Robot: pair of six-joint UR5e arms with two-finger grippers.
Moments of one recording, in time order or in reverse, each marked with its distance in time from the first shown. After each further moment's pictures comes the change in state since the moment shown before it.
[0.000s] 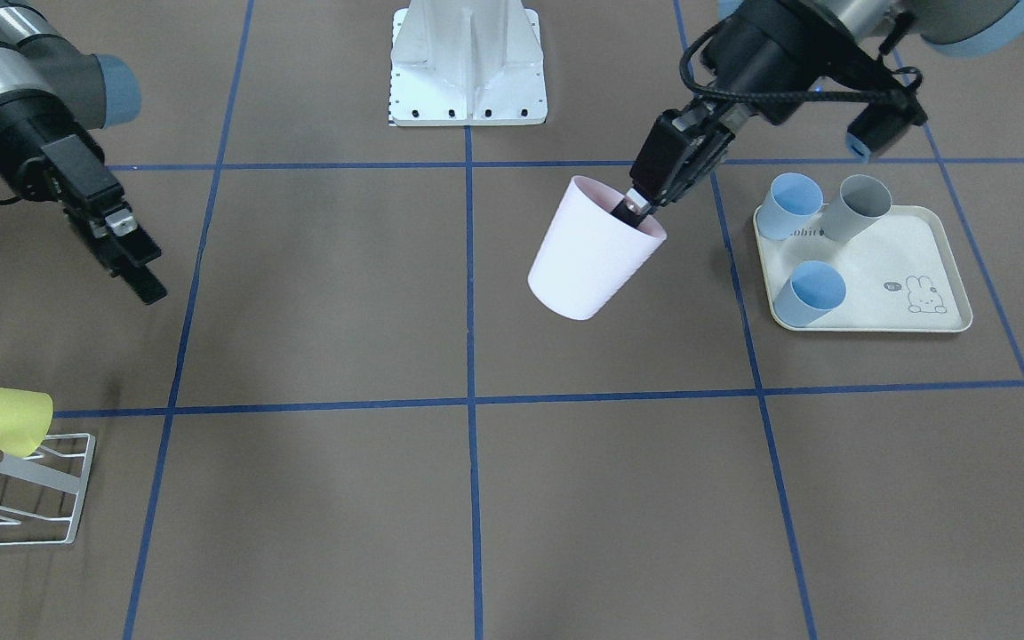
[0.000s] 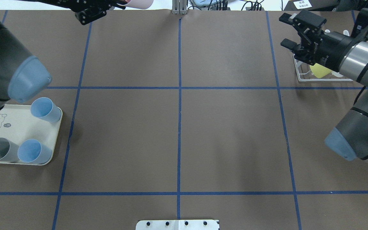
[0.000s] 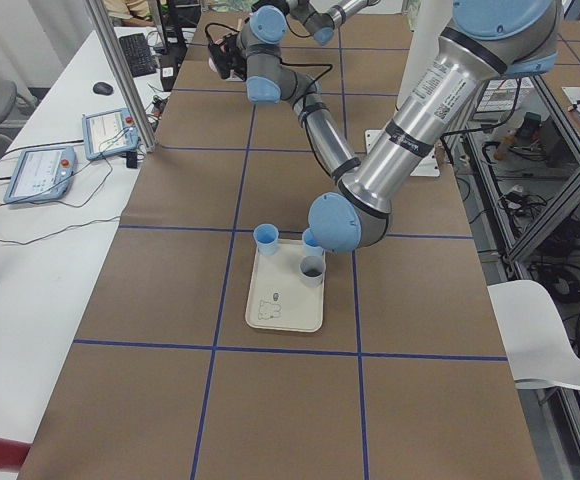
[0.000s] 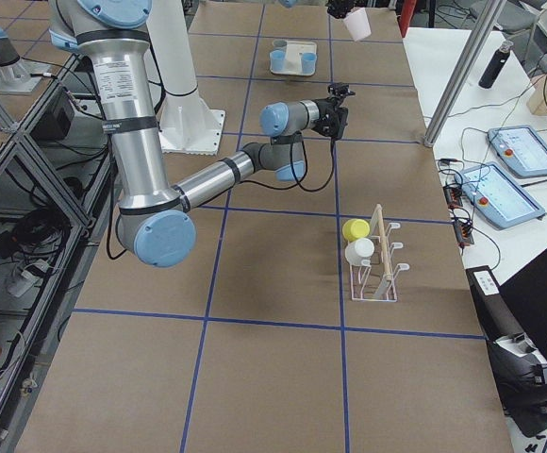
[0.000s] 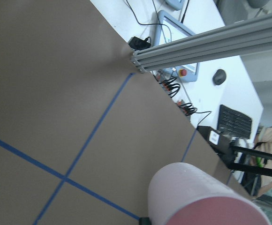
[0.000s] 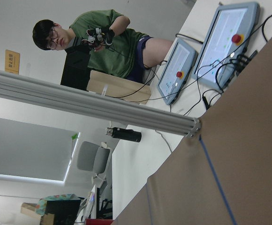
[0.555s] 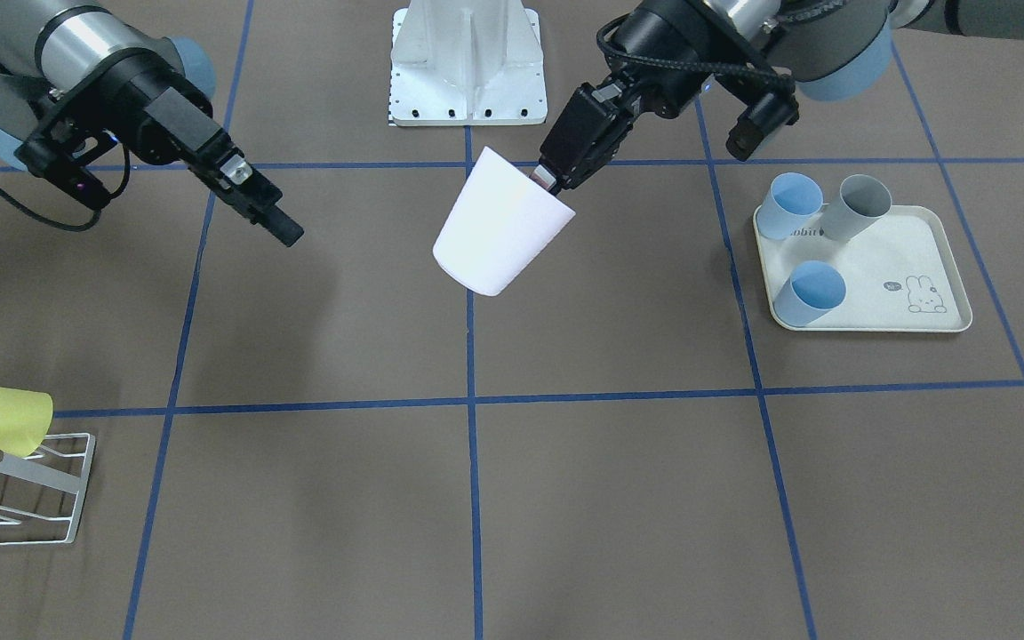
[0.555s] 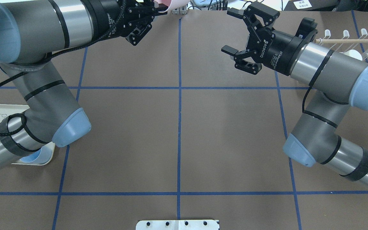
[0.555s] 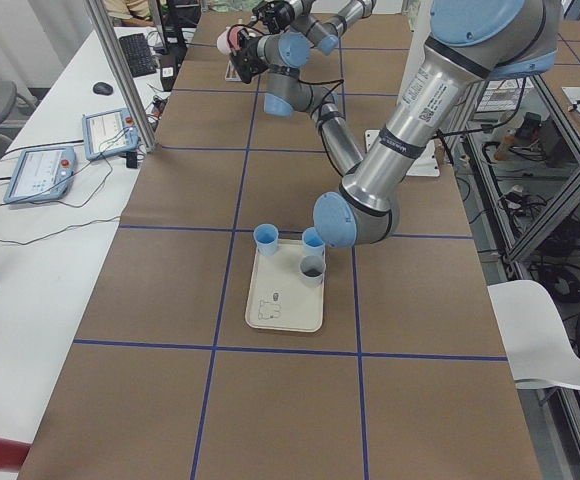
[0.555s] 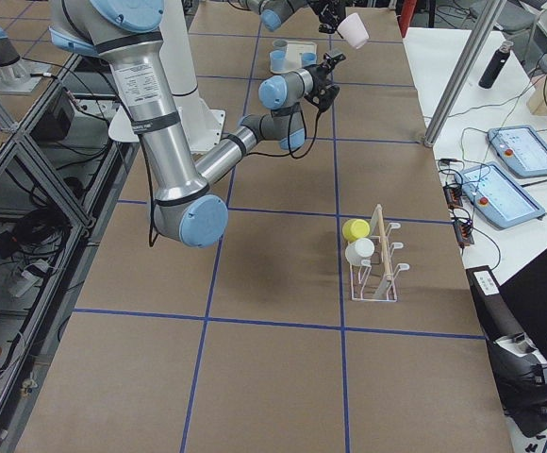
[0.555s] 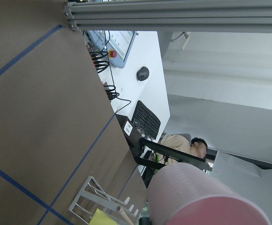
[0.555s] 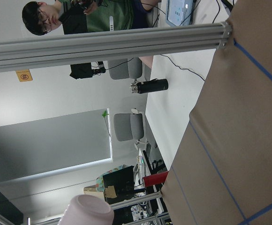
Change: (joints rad) left arm 0.164 0.001 0.053 -0.285 0.281 -0.175; right arm -0.111 0.154 -0.001 0.003 -0.045 0.353
